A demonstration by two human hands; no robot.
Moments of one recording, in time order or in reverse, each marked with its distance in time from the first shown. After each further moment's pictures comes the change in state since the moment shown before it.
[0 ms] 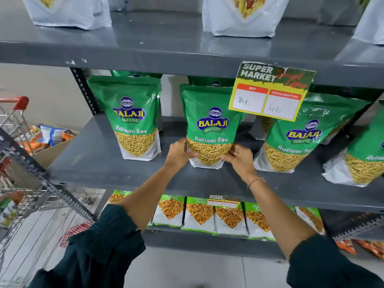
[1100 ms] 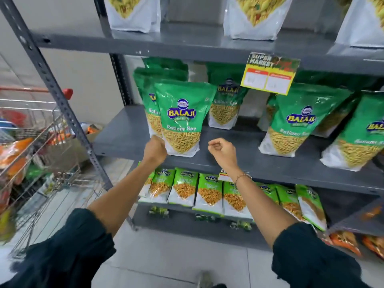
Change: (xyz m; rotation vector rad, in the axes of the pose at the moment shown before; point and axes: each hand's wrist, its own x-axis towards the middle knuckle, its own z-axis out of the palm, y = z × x) left_hand -0.141 -0.017 -0.097 0.228 0.306 -0.171; right_hand -0.115 -0.059 0.070 -0.169 -0.016 -0.118
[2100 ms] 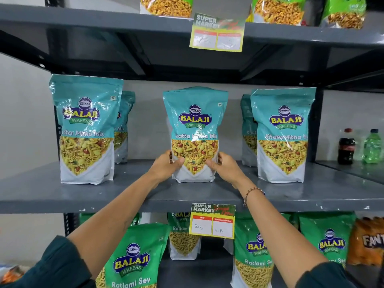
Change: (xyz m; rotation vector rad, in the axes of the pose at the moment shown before) left_hand 0.106 0.322 -0.072 -0.319 -0.200 0.604; right_hand 0.171 -0.206 -0.212 -0.066 0.113 -0.283
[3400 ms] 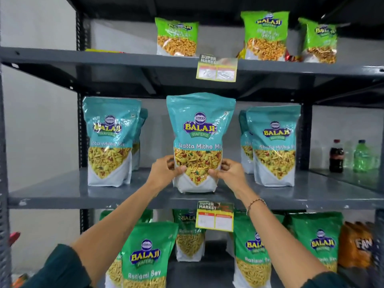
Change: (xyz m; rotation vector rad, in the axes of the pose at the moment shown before) left_hand -0.070 0.028 -0.028 -0.151 0.167 0.154; right_hand -0.062 -0.037 -0.004 0.349 0.106 -0.083
